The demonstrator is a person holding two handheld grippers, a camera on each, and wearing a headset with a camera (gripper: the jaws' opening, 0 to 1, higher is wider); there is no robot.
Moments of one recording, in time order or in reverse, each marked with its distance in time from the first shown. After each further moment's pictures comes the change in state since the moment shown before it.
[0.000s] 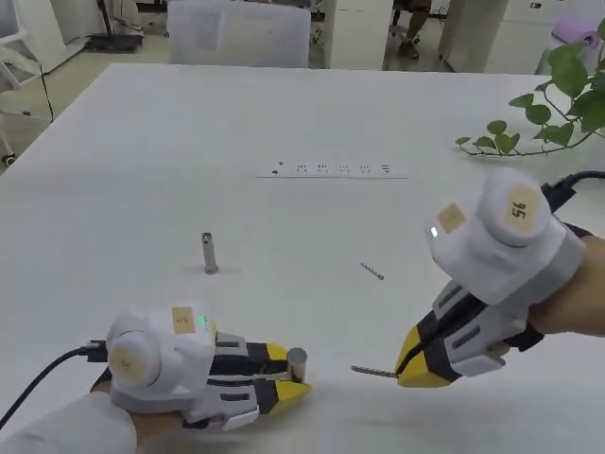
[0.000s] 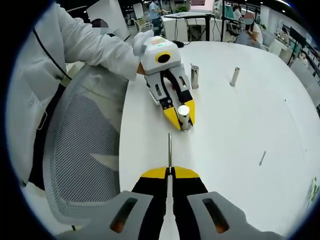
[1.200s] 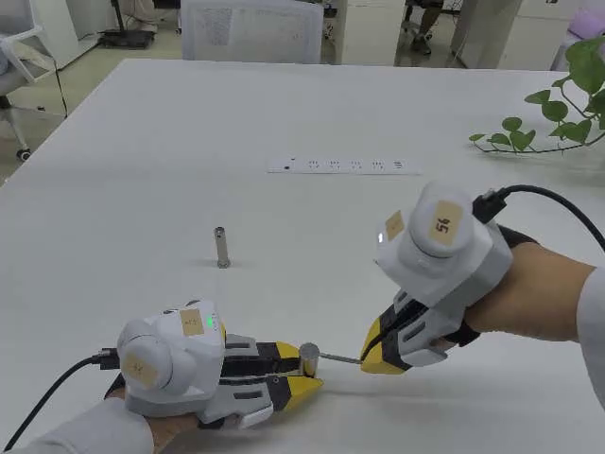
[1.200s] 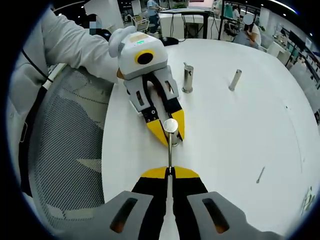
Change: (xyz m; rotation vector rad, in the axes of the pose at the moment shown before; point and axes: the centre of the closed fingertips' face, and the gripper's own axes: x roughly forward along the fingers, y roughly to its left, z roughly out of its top) left arm 0.001 0.002 -0.002 -0.049 -0.043 0.045; right arm 0.039 -0.024 0.022 -0.018 0.026 -0.059
